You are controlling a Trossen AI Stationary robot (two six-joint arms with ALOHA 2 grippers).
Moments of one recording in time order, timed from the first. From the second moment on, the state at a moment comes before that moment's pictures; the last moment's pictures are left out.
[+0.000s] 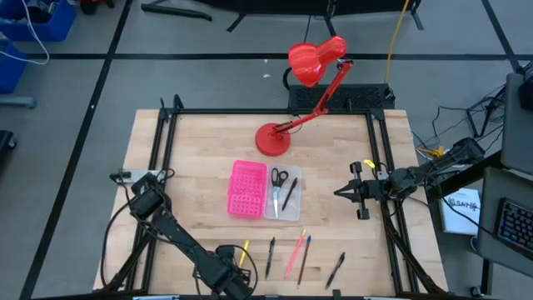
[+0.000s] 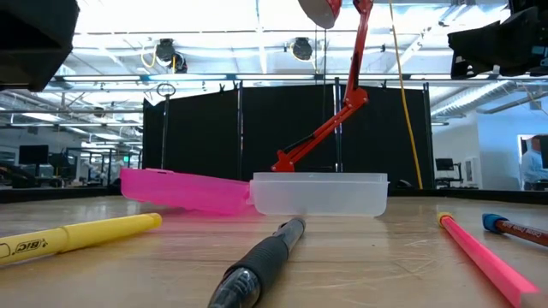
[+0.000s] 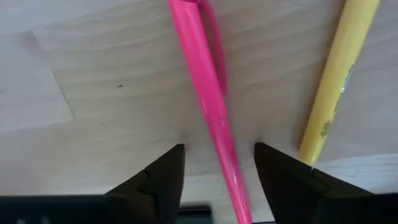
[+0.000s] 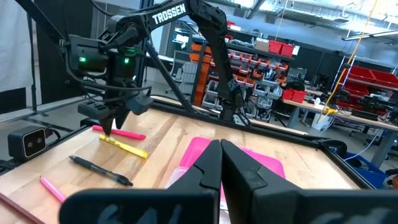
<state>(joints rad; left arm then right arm) -0.74 2.23 1.68 -1.03 0.14 -2.13 0.41 0.33 0.02 0.39 0.29 -0.23</state>
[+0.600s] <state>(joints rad) -0.74 2.23 1.68 -1.02 0.07 -2.12 0.41 0.33 0.02 0.39 0.29 -0.22</state>
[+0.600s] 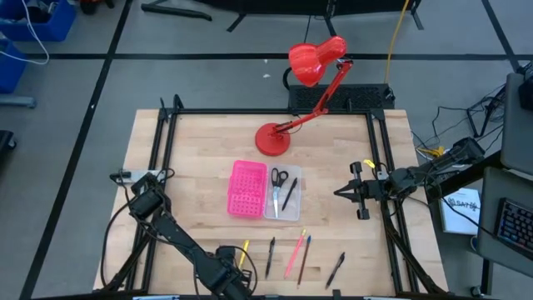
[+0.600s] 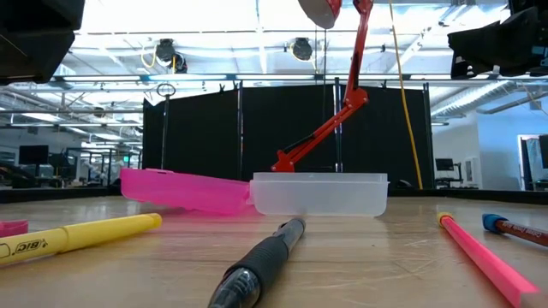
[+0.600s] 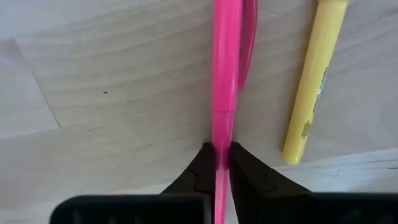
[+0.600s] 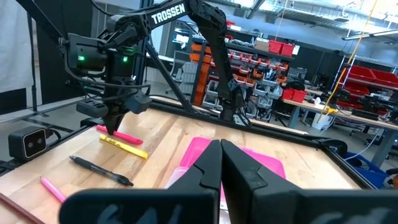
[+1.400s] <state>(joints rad) -0.50 1.95 1.67 -0.87 -0.37 -1.67 0.41 0.33 0.02 0.39 0.29 -0.23</state>
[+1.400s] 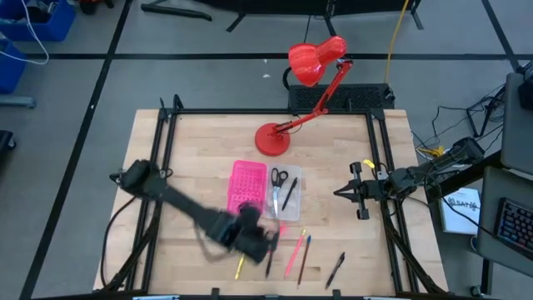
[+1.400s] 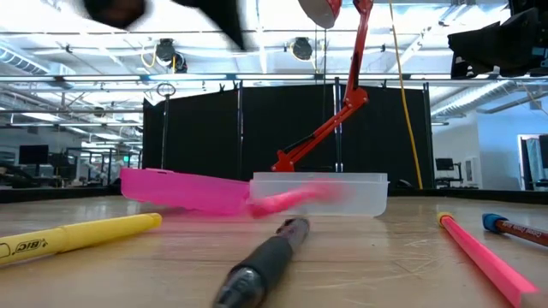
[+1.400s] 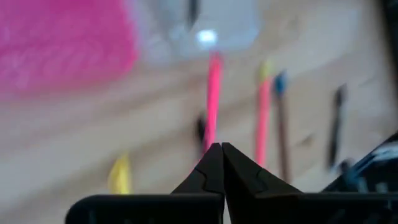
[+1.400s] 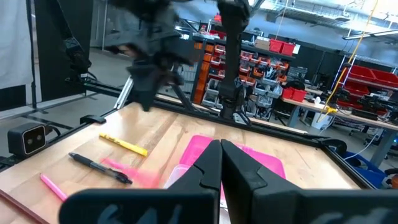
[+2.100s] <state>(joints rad) -0.41 1.71 1.62 -0.98 -0.67 -1.06 0.41 0.33 0.02 0.25 0.29 -0.15</state>
